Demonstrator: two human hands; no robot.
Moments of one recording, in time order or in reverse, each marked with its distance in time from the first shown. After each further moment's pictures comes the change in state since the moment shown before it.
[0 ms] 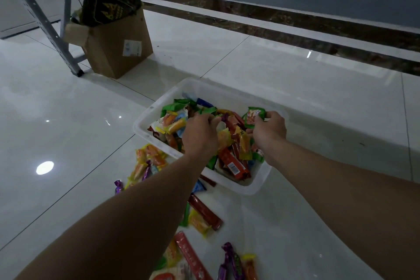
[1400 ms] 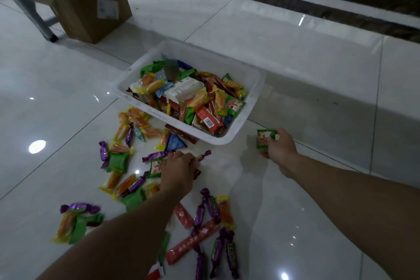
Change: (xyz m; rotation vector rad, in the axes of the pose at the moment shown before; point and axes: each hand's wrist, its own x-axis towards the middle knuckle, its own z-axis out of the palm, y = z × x) left_hand -0.151 -0.094 0.037 0.286 -0.370 0.052; right_hand -0.031 0.137 -0.097 -0.116 -0.121 0.192
